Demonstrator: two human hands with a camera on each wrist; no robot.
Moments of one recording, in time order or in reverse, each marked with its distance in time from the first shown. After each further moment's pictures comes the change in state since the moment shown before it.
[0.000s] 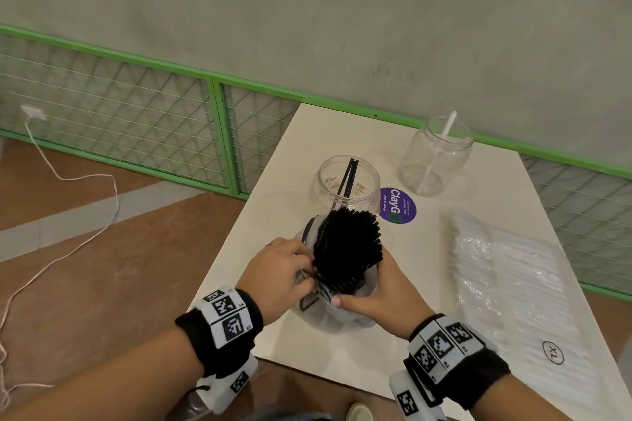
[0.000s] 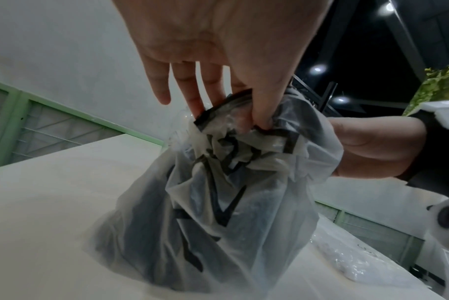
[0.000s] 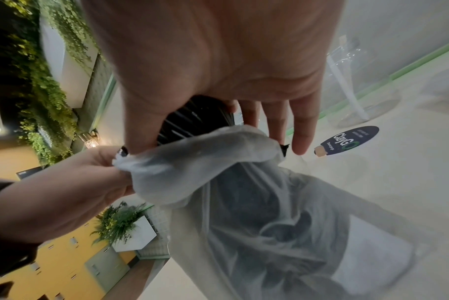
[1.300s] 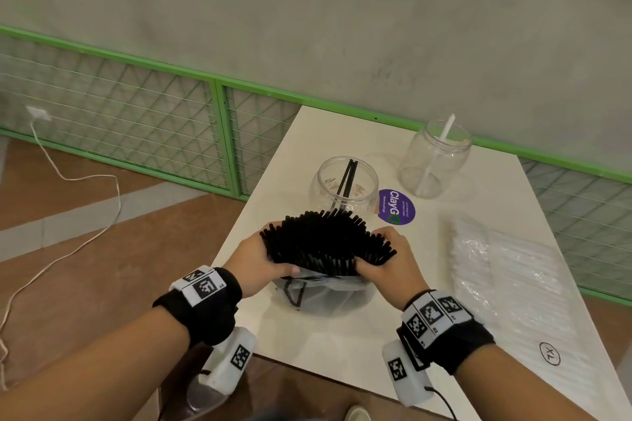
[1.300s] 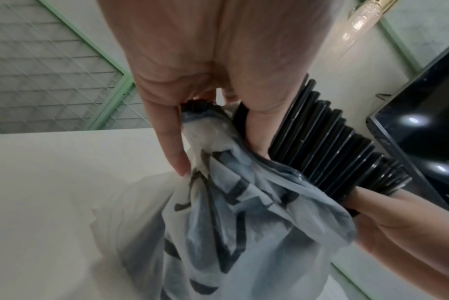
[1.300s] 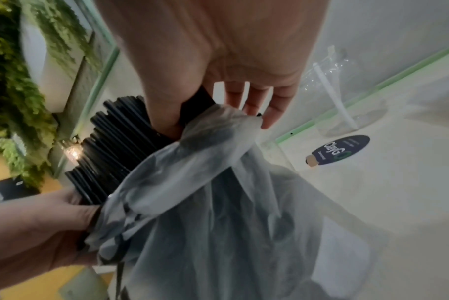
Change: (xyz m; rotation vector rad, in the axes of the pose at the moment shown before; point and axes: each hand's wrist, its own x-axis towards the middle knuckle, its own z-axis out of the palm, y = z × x) left_hand 0.006 -0.026 -0.014 -0.564 -0.053 -0.430; right_hand 0.019 -0.002 -0.015 0.003 0.230 0.080
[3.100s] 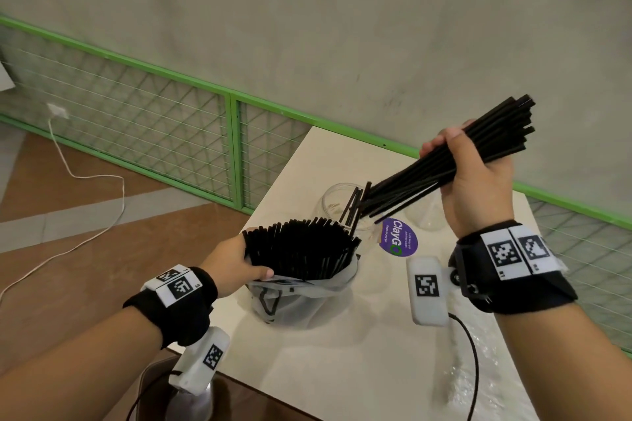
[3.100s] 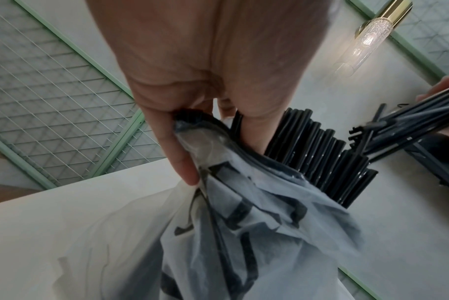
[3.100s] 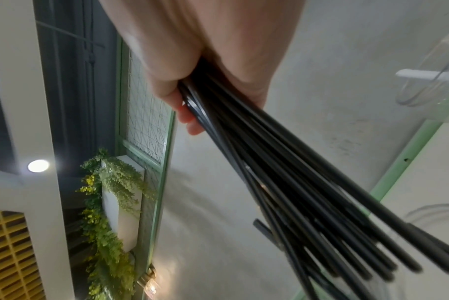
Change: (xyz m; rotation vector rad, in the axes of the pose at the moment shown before) left_hand 0.014 0.000 -0.037 0.121 0.072 -0.156; right_hand 0.075 -0.136 -0.094 0.890 0.275 -0.339
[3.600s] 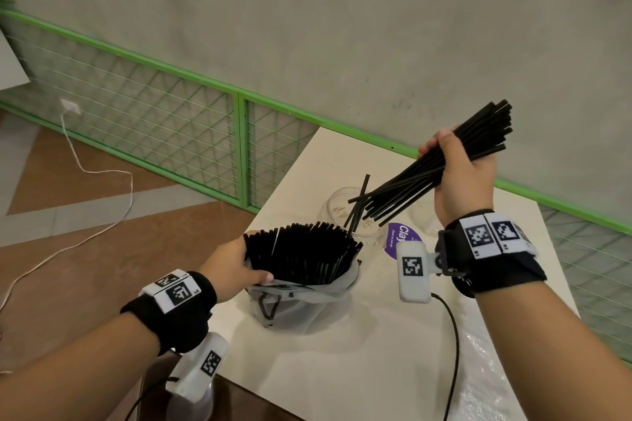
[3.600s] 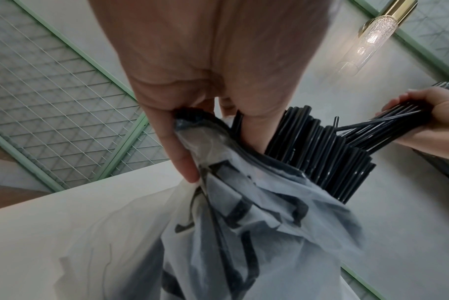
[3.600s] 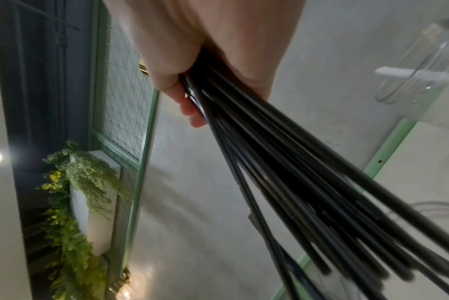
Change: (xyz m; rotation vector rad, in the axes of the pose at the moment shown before) left_hand -0.003 -0.001 -0.001 -0.028 0.019 0.000; right_hand 0.028 0.027 0.007 -0.097 0.111 0.047
